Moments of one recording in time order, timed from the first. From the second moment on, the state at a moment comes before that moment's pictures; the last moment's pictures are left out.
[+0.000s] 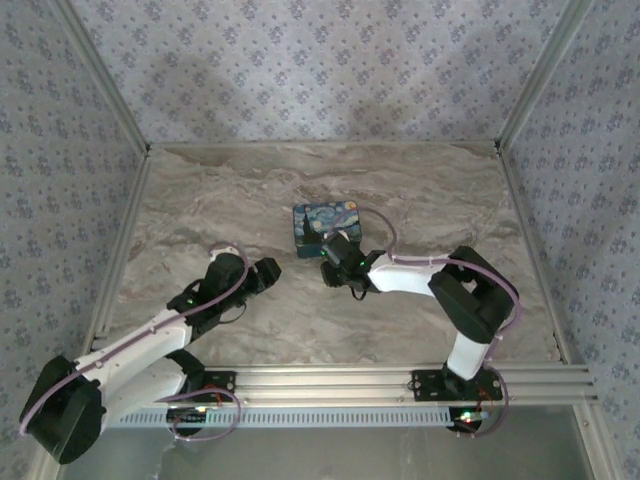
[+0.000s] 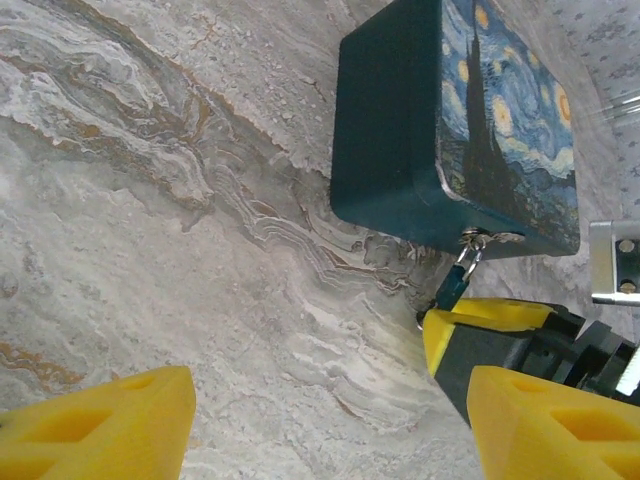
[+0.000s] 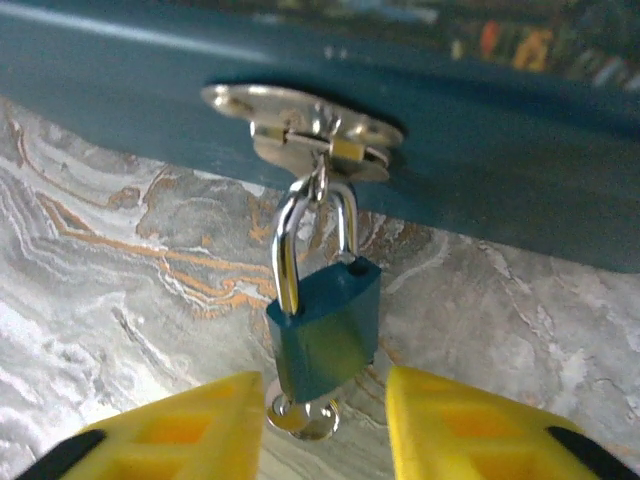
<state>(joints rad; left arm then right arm) -0.65 0.93 0.39 -0.08 -0.04 -1.02 0.84 1.75 0.91 -0.16 0.20 0.44</state>
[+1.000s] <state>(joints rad) -0.54 1.22 0.60 -0.08 0.08 -0.95 0.69 1.63 0.86 -0.23 -0.18 0.16</state>
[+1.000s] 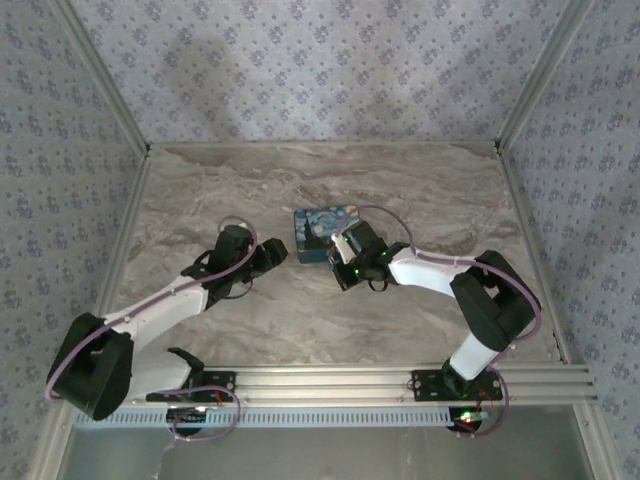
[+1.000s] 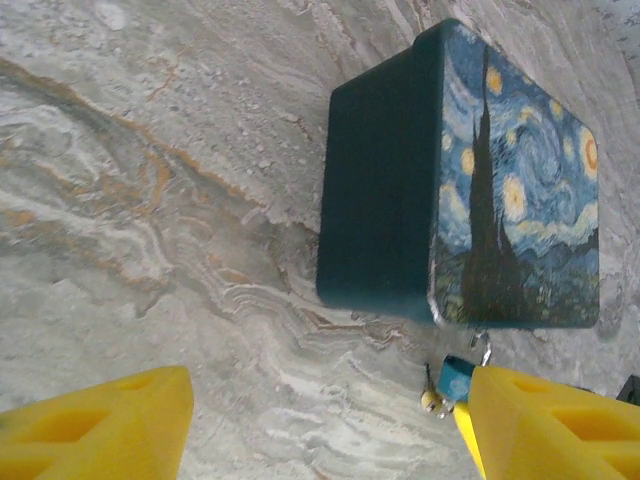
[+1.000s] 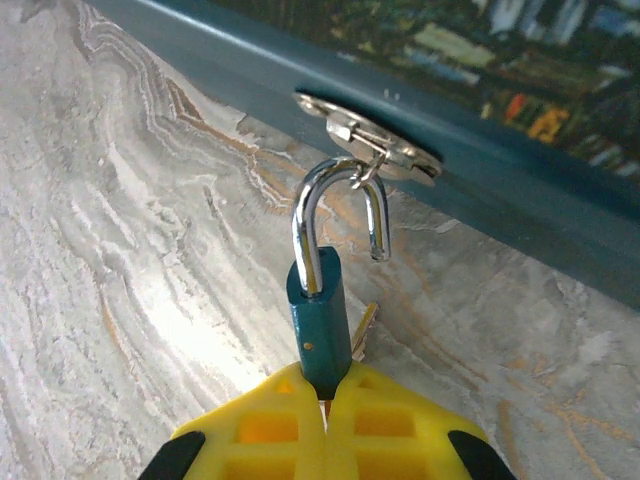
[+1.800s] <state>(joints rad) -0.53 1.64 0.86 0.01 0.20 -0.91 0.71 1.65 0.93 -0.34 -0.21 0.05</state>
